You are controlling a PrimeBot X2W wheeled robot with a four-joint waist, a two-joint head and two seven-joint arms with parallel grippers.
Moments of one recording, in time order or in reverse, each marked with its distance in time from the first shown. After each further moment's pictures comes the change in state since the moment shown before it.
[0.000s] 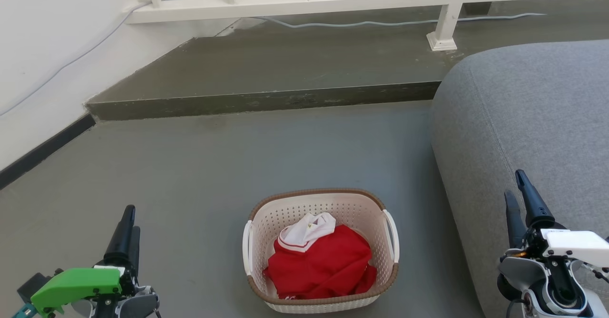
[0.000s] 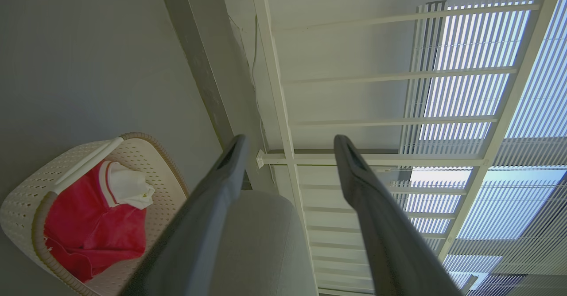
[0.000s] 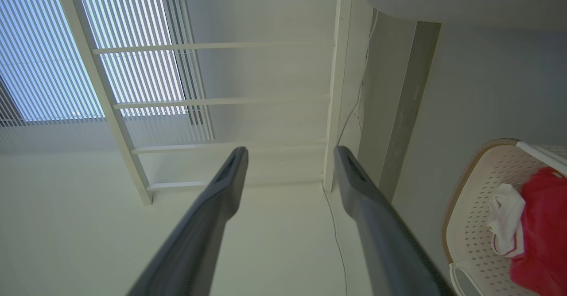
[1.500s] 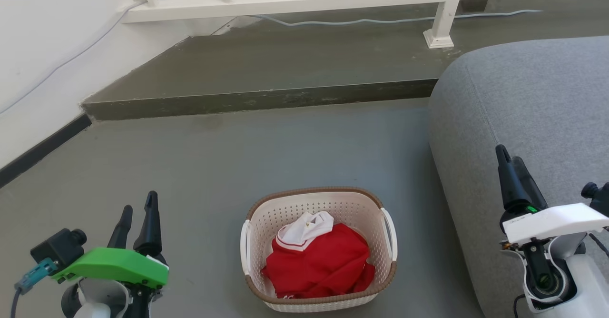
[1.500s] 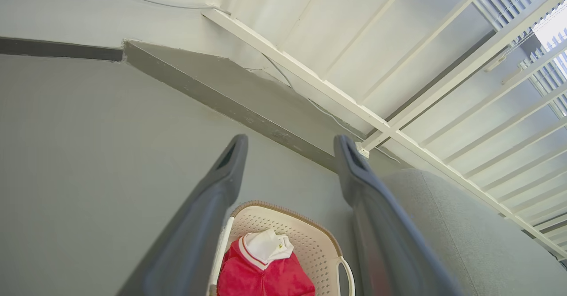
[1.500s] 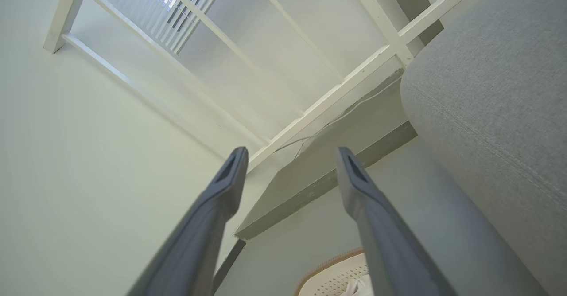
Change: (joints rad) left arm -0.016 0.069 -0.155 -0.069 0.720 0.064 -0.162; right arm -0.026 -0.114 0.160 -0.088 -0.668 -0.009 -0.168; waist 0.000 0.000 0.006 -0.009
